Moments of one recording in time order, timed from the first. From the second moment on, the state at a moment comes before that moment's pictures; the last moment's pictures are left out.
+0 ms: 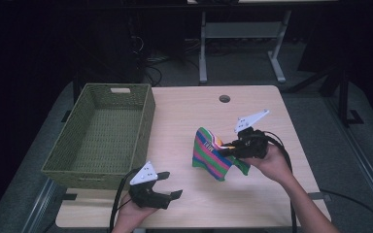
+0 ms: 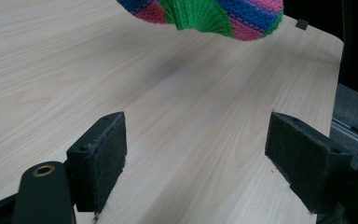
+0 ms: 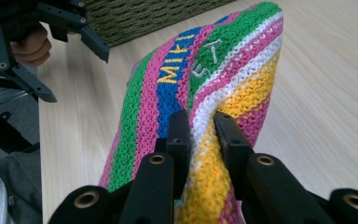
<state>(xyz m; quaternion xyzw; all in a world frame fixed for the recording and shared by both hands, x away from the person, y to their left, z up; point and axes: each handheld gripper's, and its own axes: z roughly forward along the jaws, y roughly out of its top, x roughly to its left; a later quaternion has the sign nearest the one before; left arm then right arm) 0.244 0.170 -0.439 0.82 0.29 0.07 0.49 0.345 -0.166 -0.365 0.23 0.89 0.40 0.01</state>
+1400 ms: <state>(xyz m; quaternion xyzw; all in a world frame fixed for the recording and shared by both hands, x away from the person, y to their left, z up) 0.242 0.173 -0.438 0.82 0.29 0.07 0.49 0.332 -0.138 -0.415 0.21 0.90 0.37 -0.04</state>
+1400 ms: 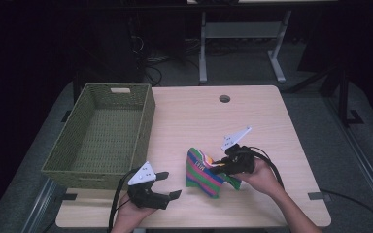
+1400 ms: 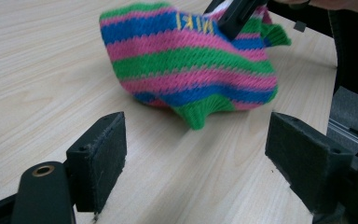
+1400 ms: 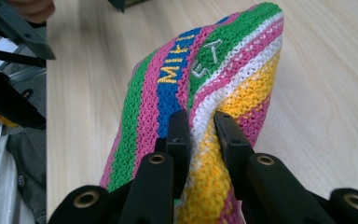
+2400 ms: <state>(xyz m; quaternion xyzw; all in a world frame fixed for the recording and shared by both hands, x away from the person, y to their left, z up) 0.242 0.170 -0.439 0.82 0.29 0.06 0.49 0.344 -0.147 -0.437 0.21 0.91 0.36 -0.05</state>
